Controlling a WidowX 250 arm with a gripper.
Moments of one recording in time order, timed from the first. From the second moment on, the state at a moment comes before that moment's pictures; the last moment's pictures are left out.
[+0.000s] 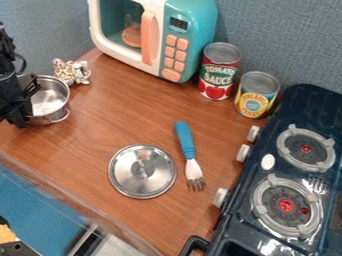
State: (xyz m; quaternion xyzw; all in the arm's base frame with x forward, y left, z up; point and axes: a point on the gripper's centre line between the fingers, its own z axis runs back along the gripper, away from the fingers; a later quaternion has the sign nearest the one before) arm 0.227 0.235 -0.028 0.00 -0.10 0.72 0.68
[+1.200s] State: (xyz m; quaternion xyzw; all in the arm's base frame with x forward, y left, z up) arm 0.304 0.120 0.063 -0.08 -0.18 0.63 0.75
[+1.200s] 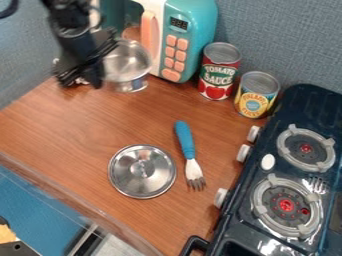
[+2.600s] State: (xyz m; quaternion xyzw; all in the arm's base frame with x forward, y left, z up) arm 0.370 0.073 -0.022 -0.10 -0.11 0.65 0.75
